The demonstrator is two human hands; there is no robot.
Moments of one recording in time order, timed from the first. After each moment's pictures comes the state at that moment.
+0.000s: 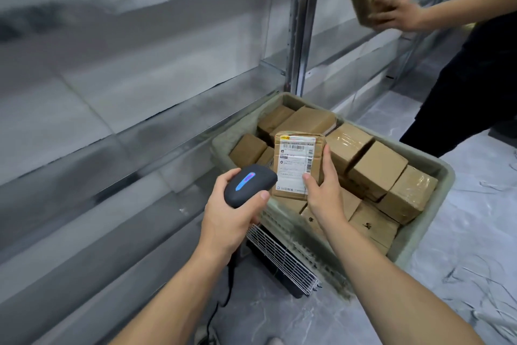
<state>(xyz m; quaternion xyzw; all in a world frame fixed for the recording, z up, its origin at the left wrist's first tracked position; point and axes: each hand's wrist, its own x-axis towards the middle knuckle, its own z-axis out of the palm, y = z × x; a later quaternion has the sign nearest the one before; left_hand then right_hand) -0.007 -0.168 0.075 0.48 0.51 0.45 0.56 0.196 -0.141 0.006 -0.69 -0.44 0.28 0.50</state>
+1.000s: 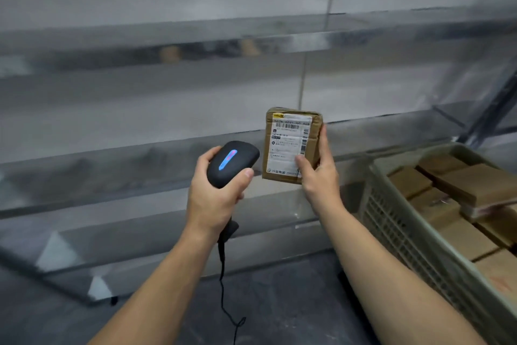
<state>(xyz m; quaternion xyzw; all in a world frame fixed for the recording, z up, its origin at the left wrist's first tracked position) -0.363 -0.289 0.139 0.38 0.58 0.65 0.30 -0.204 -0.166 0.096 -0.45 -0.61 0.40 0.51</state>
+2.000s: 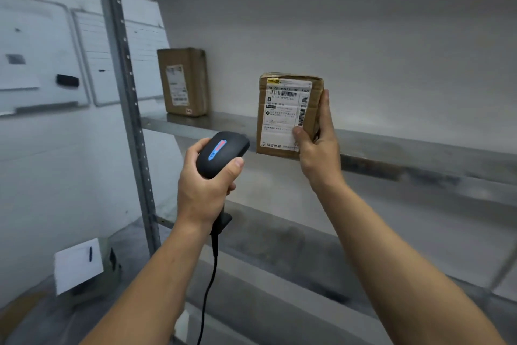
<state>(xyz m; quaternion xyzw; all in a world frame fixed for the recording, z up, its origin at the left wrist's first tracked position) -0.606 -0.376 0.261 0.26 0.57 0.78 -0.05 -0.554 -0.185 0.297 -0.04 -0.70 0.50 0.52</state>
